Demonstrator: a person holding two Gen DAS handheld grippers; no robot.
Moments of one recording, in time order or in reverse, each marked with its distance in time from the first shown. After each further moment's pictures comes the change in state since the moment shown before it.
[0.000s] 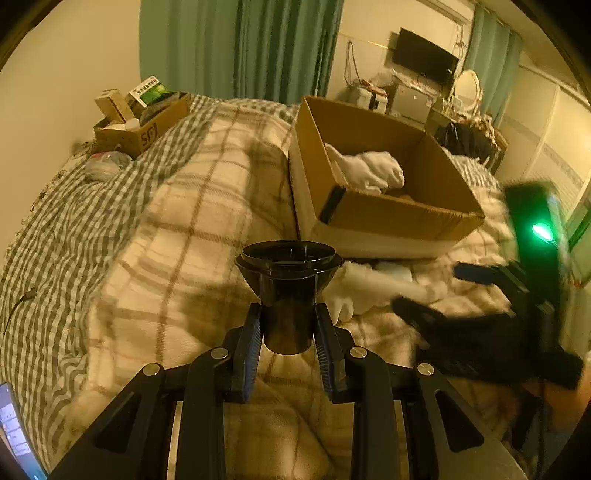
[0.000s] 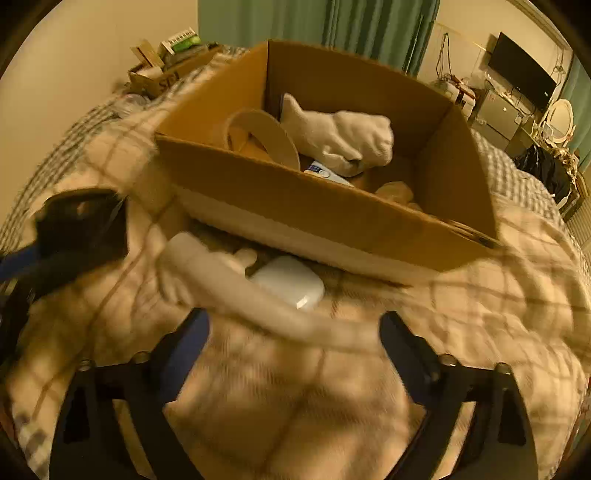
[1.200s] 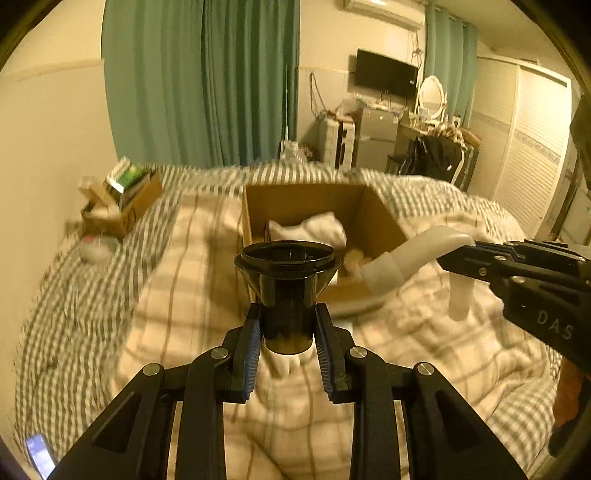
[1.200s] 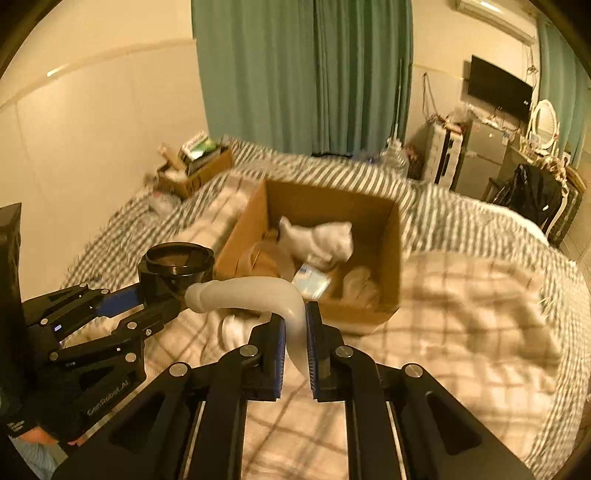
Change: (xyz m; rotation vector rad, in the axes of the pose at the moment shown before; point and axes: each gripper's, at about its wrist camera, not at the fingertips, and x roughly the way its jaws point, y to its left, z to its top) left arm -0.072 -0.066 0.055 0.145 -0.171 -0.004; right arm -0.162 -0.043 0.019 0.096 -0.276 0.092
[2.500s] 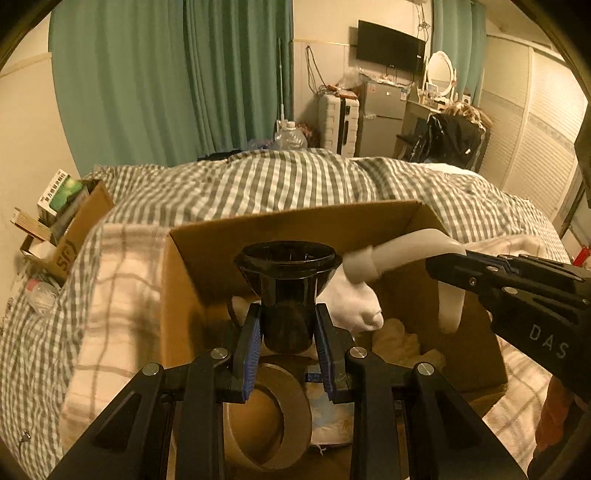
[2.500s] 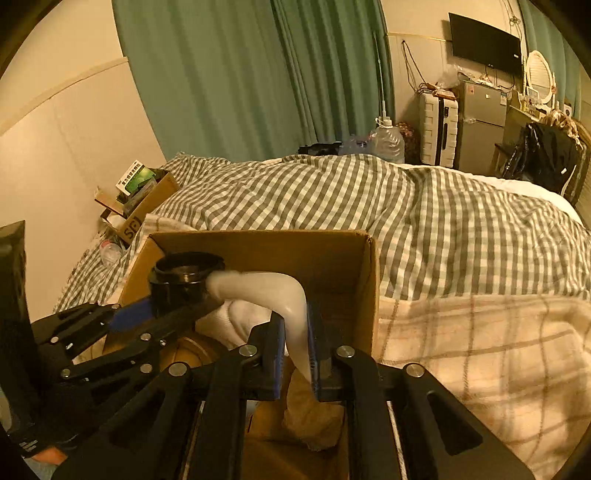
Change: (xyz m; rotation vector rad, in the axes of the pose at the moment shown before) left arm 0.188 -0.011 0.080 0.022 0.112 -0.002; right arm 0.169 -0.109 0.063 0.157 0.030 0.066
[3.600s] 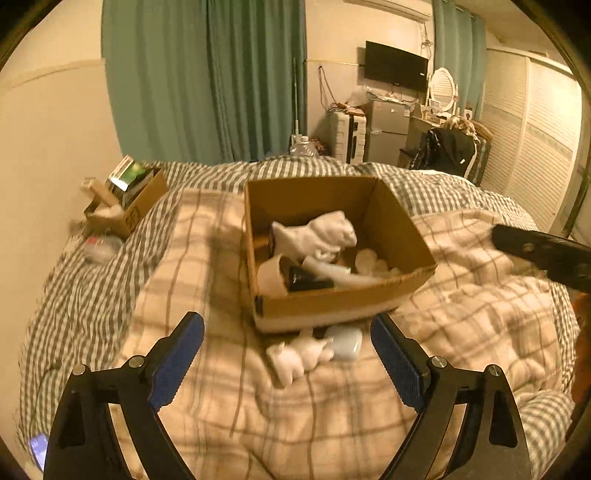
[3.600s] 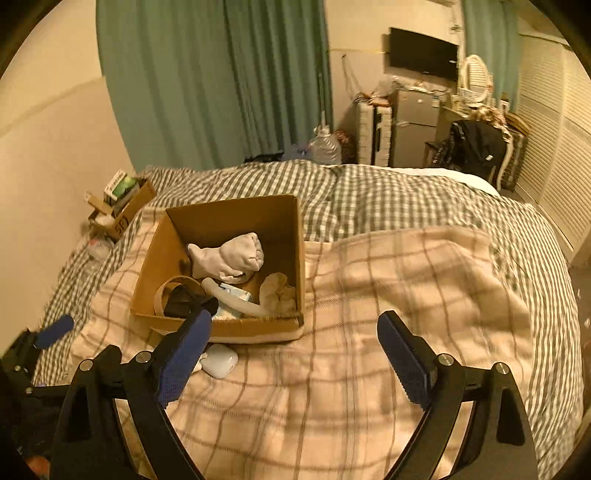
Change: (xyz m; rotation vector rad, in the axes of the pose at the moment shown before) left arm -0.149 0.005 -0.106 -0.038 -0.063 0.052; right arm -0.170 0.026 -0.083 0.098 -0.060 -0.233
